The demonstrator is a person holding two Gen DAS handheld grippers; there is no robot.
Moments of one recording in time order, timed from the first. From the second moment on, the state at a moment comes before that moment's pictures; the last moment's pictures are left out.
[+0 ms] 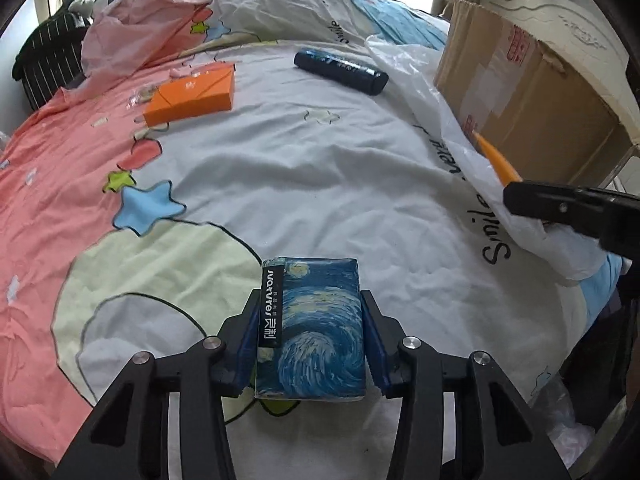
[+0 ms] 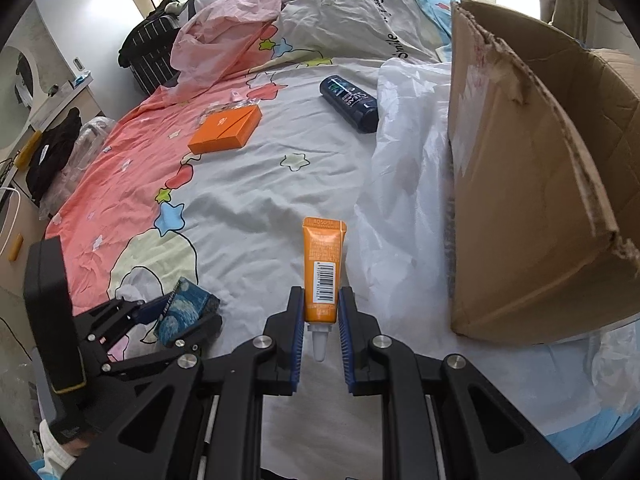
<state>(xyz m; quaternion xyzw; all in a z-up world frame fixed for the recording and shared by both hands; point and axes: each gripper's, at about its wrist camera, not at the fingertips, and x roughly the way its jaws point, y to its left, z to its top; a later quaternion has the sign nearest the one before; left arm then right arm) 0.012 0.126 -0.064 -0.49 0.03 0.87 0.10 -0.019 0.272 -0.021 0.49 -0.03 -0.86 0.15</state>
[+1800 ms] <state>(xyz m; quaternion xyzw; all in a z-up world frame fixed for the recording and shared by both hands) -0.050 0.354 0.068 -0.36 0.15 0.88 0.27 0.010 0.456 0.071 0.36 -0.14 -0.92 -0.01</state>
